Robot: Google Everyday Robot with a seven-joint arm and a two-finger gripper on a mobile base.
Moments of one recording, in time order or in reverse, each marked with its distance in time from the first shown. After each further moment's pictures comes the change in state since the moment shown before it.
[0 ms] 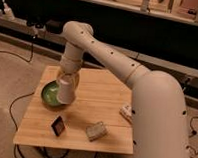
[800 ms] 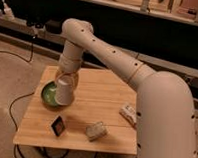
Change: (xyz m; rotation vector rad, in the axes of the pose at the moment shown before) arm -0.022 0.001 0.001 0.000 -0.043 -0.017
